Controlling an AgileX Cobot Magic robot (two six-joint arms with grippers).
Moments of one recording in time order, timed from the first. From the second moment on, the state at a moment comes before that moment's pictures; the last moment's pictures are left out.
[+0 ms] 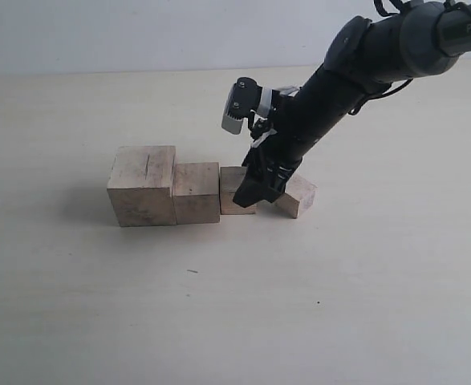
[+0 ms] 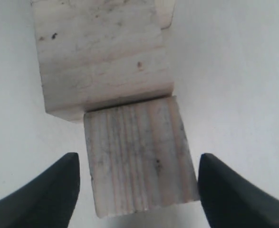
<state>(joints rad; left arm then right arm) -0.01 0.01 0.00 -0.08 0.37 0.04 0.53 2.15 -1.40 0.73 0.81 -1.43</state>
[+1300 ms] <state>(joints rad) -0.01 0.01 0.00 -0.08 0.37 0.04 0.53 2.01 -1.40 0.21 0.93 -0.61</state>
